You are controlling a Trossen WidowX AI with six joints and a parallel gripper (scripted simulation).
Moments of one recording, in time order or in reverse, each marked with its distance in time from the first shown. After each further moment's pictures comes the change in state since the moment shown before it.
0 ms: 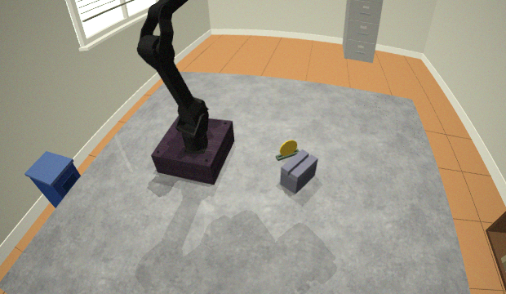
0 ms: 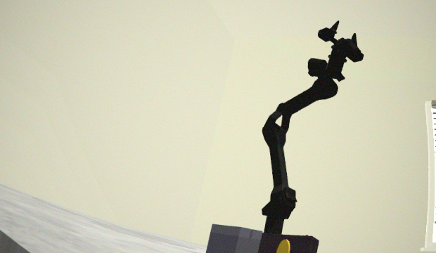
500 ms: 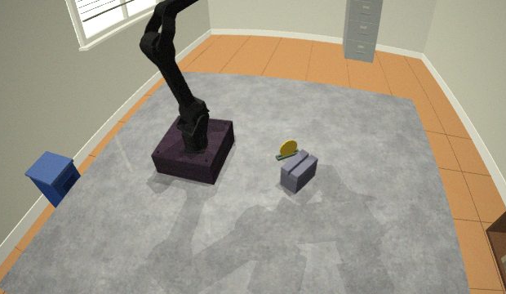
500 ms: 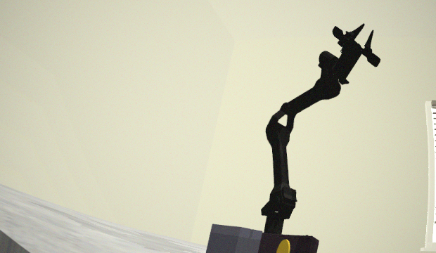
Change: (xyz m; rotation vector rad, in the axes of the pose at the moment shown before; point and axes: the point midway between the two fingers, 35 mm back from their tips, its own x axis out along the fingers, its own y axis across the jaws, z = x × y) arm -0.026 -0.006 0.121 -0.630 -0.366 -0.210
